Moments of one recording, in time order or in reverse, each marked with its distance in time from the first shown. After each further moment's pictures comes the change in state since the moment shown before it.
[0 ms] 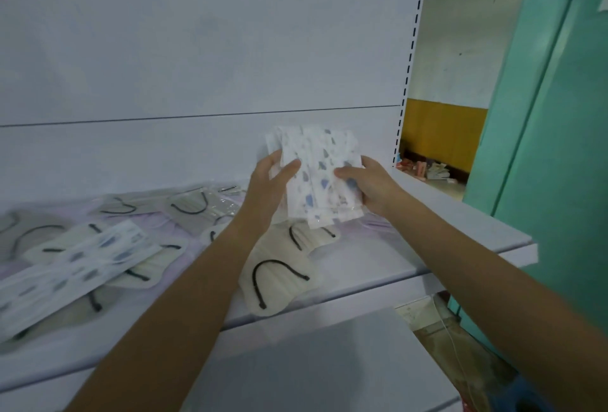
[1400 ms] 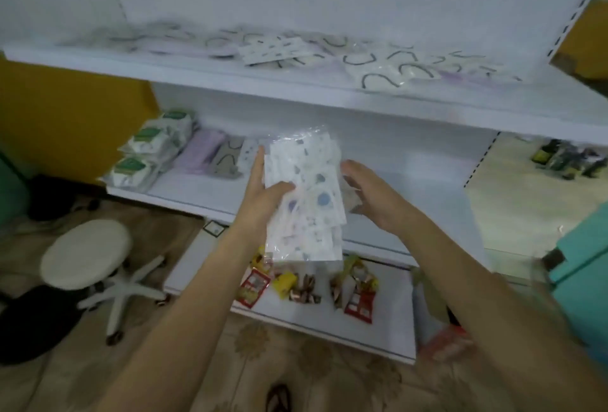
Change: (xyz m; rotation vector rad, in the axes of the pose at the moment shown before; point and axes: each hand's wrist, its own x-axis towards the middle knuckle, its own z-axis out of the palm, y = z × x) left_hand -0.390 -0.035 -0.044 -0.242 0.508 -0.268; right_hand -0.301 0.127 0.037 -0.187 -0.695 0.298
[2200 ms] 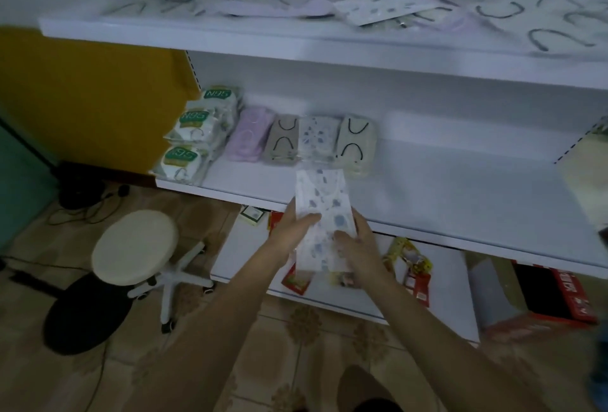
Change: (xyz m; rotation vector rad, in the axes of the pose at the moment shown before) left_hand 0.071 -0.047 -0.196 0.310 -0.051 -0.301; right_hand 0.102 0.126 0.213 0.072 0.300 0.040
